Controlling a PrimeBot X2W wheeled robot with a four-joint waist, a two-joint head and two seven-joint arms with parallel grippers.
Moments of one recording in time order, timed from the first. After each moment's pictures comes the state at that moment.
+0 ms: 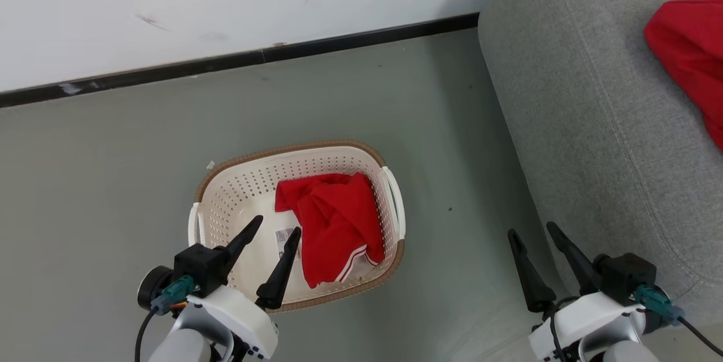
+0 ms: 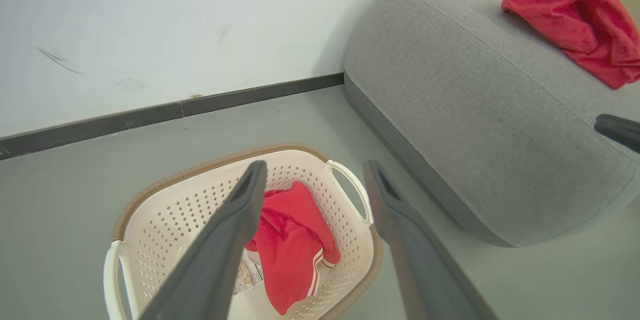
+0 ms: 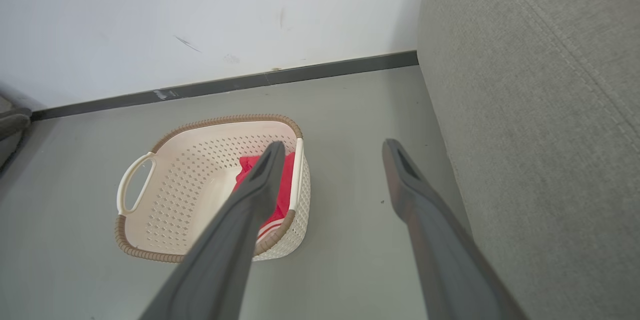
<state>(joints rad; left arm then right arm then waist) -0.27 0.12 -0.39 0.34 -0.42 -0.12 -0.19 -0.06 -0.04 0.09 0.21 0.14 0.13 -0.25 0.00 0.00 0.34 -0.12</state>
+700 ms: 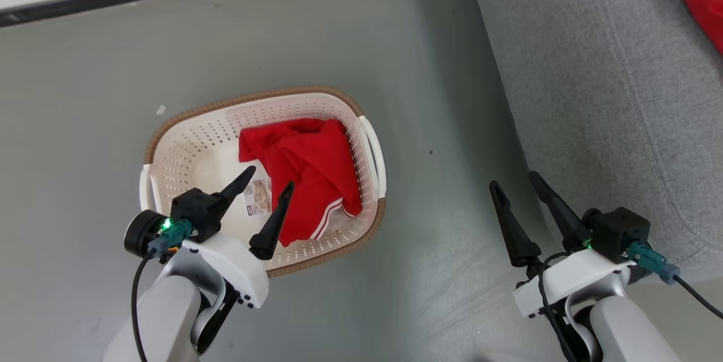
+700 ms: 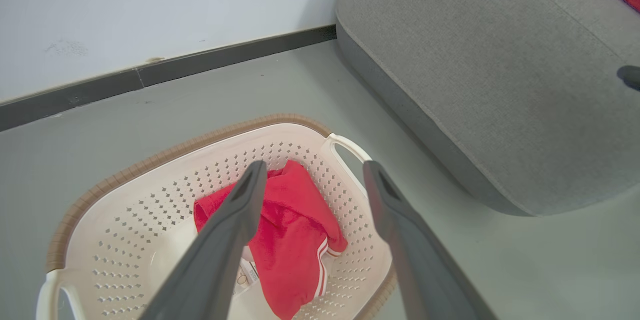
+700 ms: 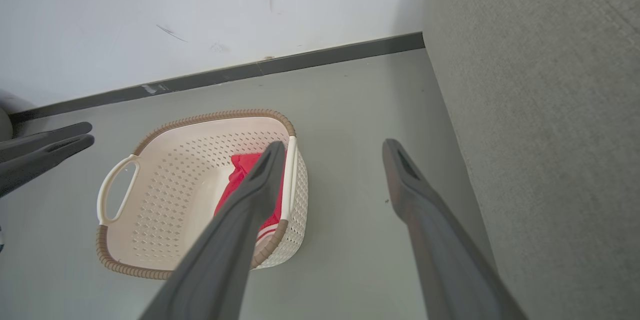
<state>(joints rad) -0.42 0.15 -0.41 0.37 -0.39 -0.13 -0.13 -0.19 -0.04 0.15 0.19 0.19 0.13 -0.25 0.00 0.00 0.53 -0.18</state>
